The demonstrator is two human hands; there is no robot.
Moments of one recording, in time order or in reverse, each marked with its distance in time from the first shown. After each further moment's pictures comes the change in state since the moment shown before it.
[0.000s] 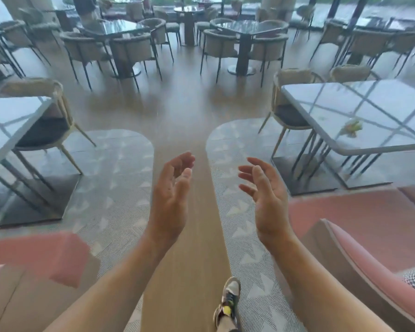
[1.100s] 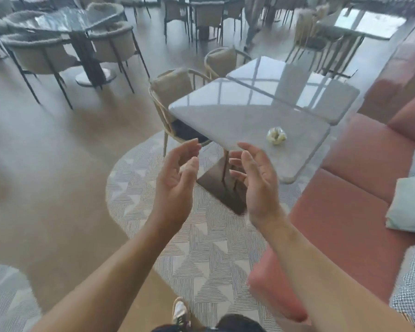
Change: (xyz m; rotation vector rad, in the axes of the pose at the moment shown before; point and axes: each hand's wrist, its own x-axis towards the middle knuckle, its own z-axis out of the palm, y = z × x) left_hand 0.572 -0.212 0.412 -0.228 -0.716 -0.001; right_hand 0.616 0.075 -0.116 -0.182 0.610 -0.100
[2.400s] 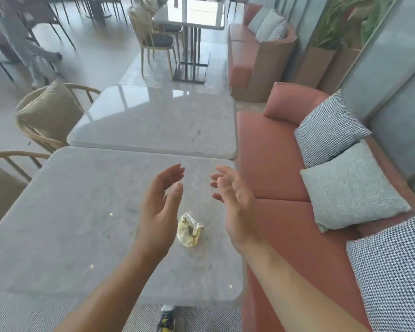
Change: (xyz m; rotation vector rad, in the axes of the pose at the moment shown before) left_hand 0.453 -0.210 0.382 -0.196 -0.587 -0.140; right_hand 0.473 0.068 -0.208 -0.156 0.609 0.064
